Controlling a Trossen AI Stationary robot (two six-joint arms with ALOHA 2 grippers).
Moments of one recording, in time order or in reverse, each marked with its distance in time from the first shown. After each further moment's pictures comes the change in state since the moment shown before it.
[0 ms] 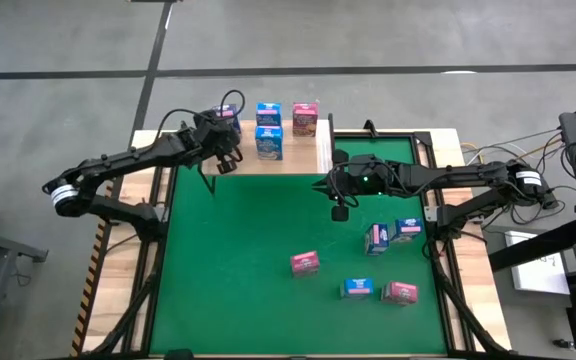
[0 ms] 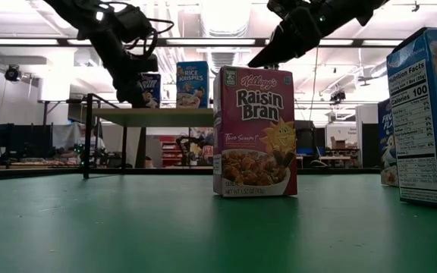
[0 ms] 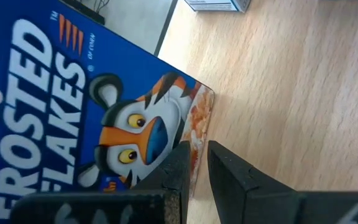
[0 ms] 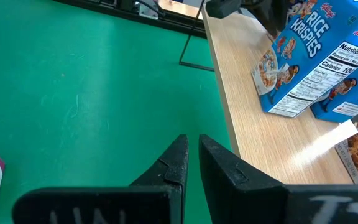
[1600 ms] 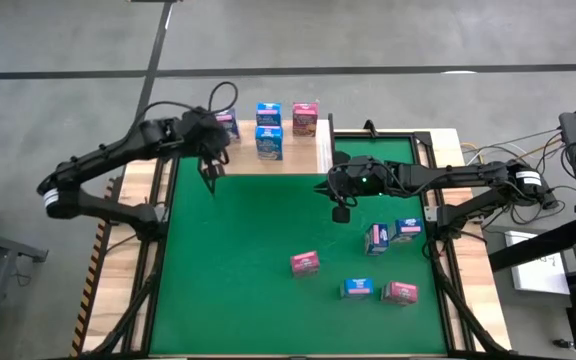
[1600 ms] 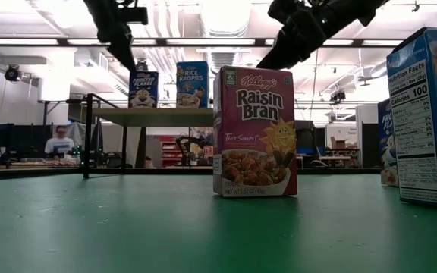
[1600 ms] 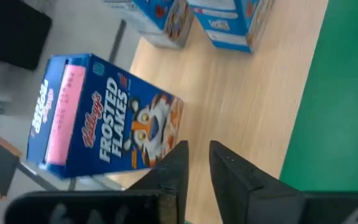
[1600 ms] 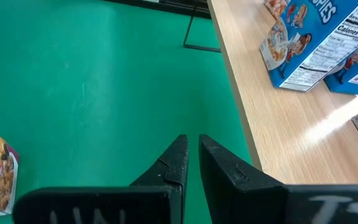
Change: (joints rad) left arm -0.123 -0.075 0.329 -0.530 0.129 -0.163; right arm 0.000 0.000 0.000 -0.059 0.000 0.078
